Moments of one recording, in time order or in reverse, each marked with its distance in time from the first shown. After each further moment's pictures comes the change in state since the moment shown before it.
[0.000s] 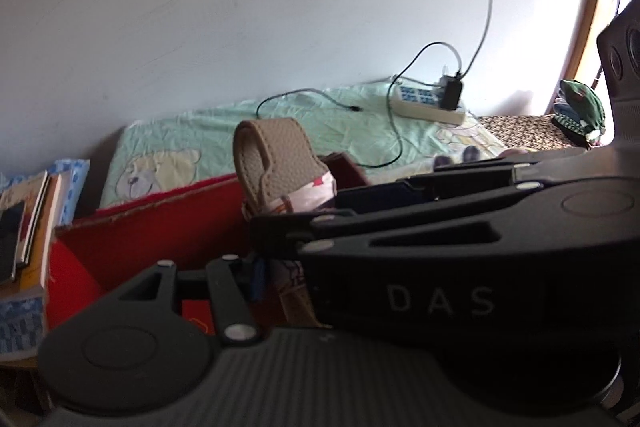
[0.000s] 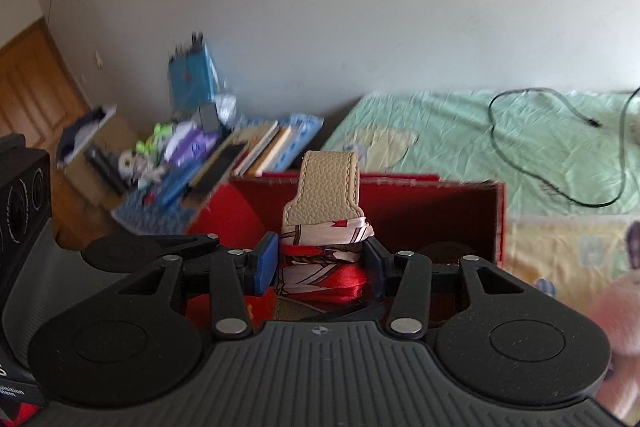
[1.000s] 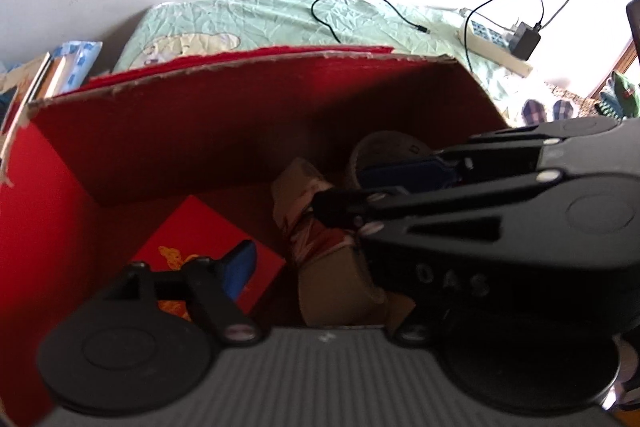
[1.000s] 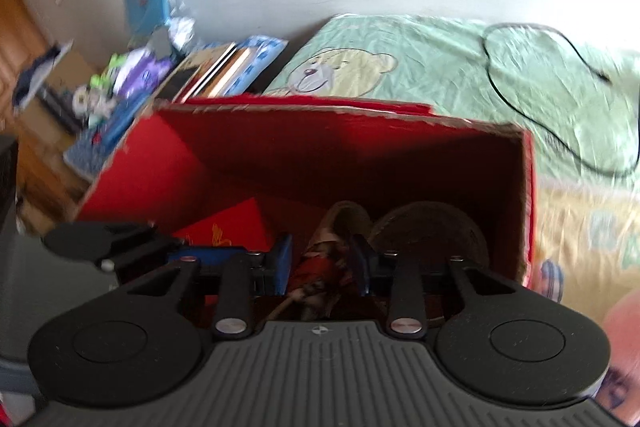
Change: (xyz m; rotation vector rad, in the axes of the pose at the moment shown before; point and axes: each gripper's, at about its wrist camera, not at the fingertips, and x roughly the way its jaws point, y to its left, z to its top) left arm 0.068 0.053 -0.028 -0.165 0.241 0.032; right arm 0.061 -0.026 -0.002 0.022 0.207 -0.095
